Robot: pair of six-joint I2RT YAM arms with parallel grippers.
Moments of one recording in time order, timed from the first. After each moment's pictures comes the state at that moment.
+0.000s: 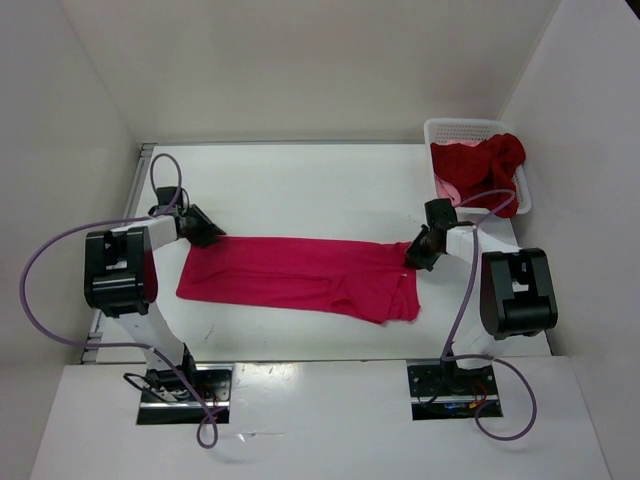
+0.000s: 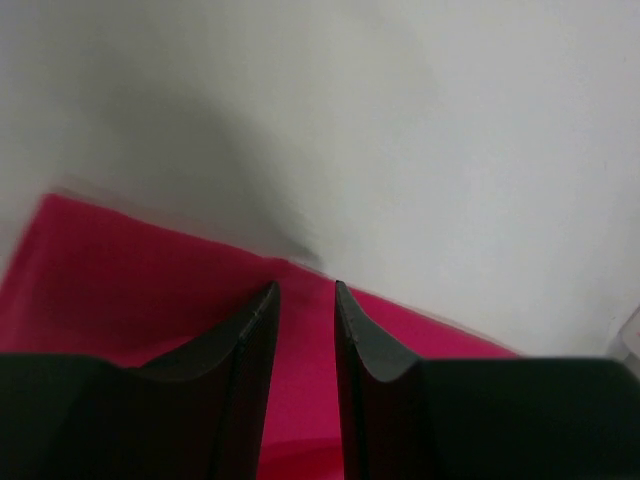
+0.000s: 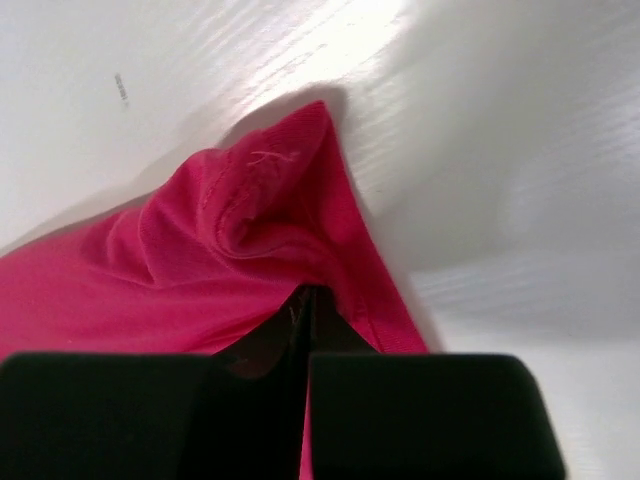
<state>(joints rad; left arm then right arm) 0.14 1.80 0.99 -0.16 0.29 -0.71 0.08 1.60 0.84 -0.41 -0.09 0.76</state>
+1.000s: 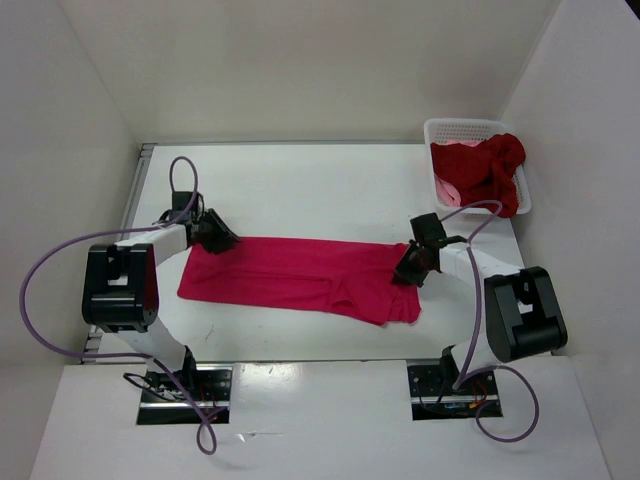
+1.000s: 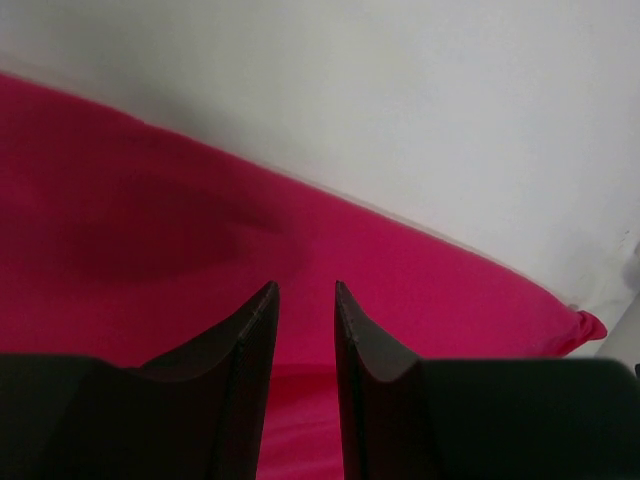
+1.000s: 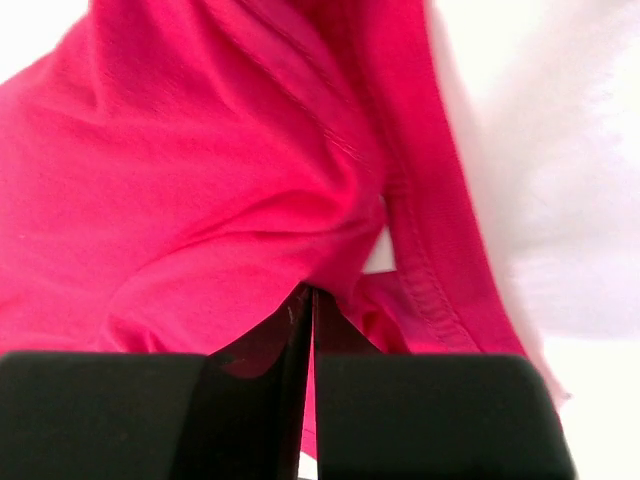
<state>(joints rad) 0.04 1.67 0.91 -0.18 0.33 -0.71 0.20 1.46 0.71 -0.43 -0.12 0.84</state>
